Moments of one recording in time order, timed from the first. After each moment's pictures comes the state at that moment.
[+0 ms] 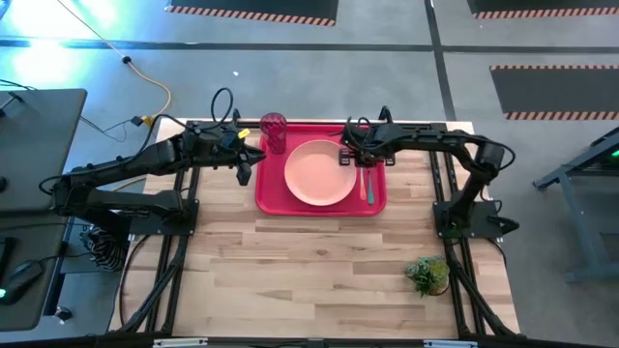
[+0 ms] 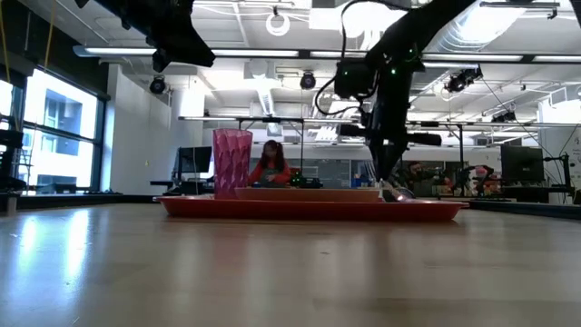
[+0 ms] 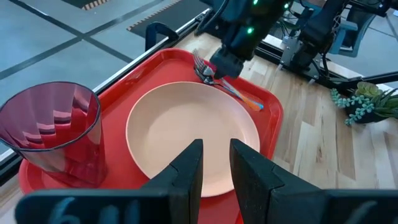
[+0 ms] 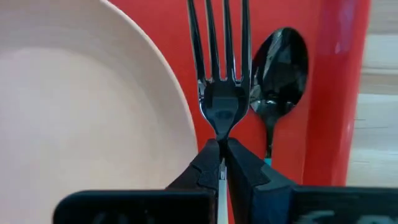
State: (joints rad) left arm 0.38 0.91 0.83 -0.39 0.02 -0.21; right arm -0.46 1.74 1.19 -0.78 0.15 1.05
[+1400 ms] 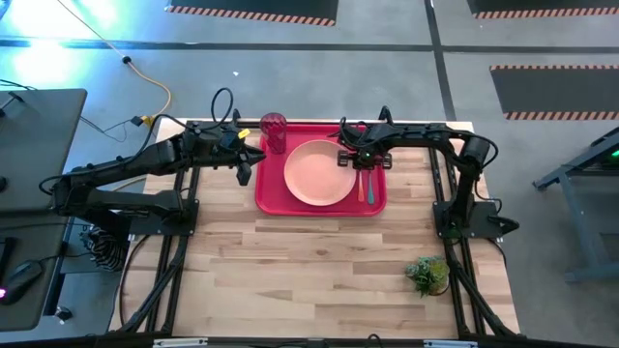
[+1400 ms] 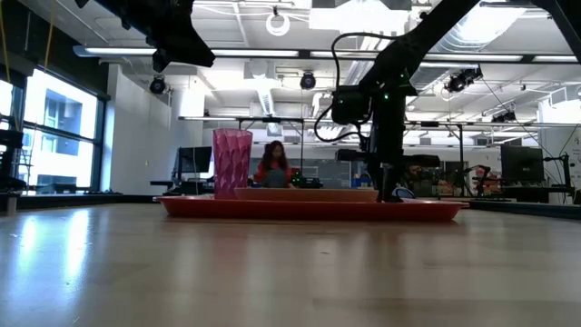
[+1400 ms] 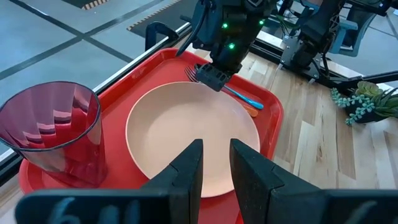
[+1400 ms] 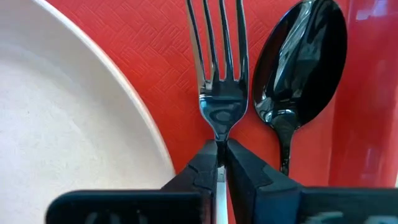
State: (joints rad) left arm 0.38 0.91 0.83 -0.39 0.02 -0.21; right arm -0.52 1.87 1.19 -0.74 0.07 1.08
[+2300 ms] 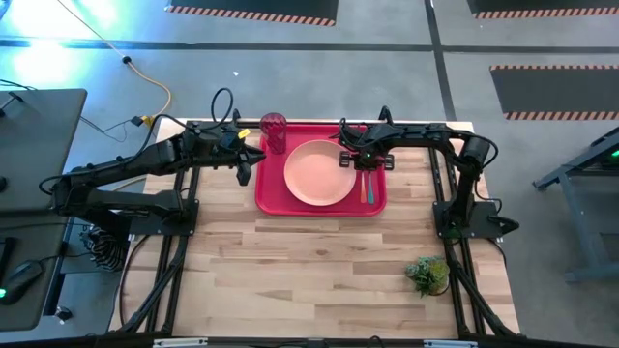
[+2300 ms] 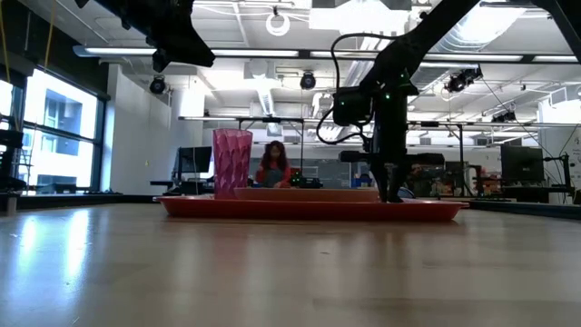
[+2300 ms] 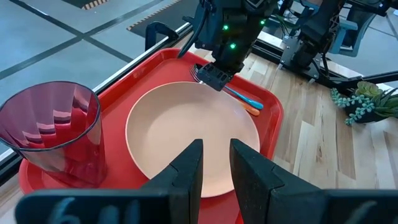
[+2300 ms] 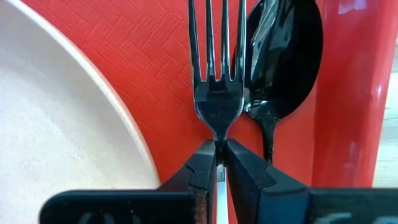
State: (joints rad) left arm 0.38 0.91 0.83 -0.39 0.02 -0.21; right arm -0.52 1.87 1.19 -0.78 0.08 1.10
